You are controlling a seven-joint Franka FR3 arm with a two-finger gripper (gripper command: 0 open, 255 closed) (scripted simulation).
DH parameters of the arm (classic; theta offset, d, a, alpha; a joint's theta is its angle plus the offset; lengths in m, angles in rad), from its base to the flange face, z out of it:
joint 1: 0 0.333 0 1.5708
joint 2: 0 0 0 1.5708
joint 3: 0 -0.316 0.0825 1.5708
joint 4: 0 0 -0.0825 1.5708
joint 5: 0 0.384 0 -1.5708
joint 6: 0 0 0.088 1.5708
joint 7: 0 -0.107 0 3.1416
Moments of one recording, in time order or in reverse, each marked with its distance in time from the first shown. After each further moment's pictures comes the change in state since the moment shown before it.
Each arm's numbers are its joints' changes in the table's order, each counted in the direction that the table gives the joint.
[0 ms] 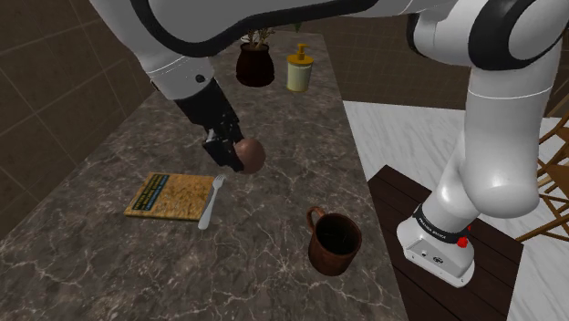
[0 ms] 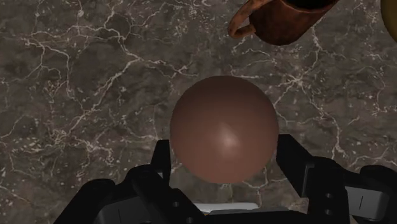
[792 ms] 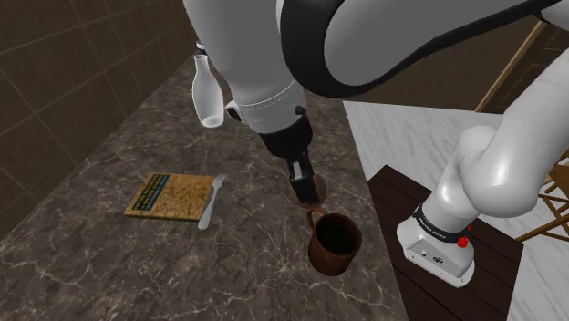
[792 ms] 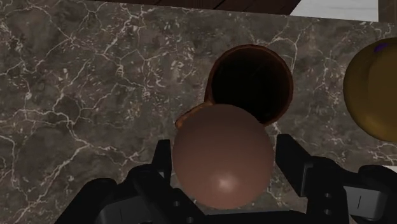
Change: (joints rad) arm -0.044 0.501 -0.050 0.602 0.238 -0.159 0.005
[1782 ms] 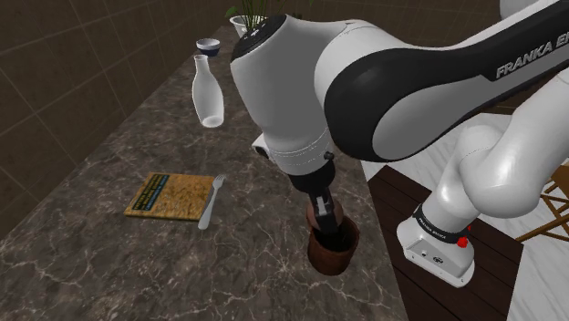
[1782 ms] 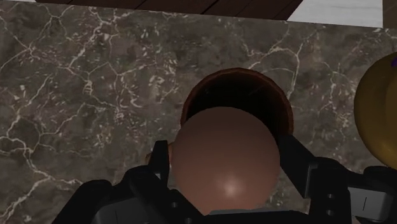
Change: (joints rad) arm 0.028 0.108 -0.021 0.236 0.070 -0.151 -0.003
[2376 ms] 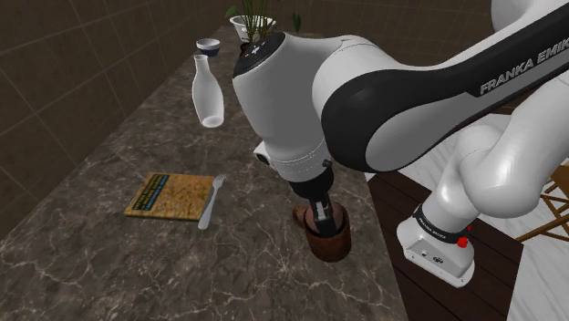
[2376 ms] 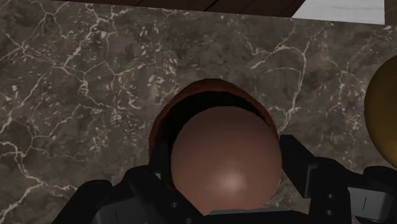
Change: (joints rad) arm -0.001 -0.013 -0.003 0.031 -0.003 -0.034 0.000
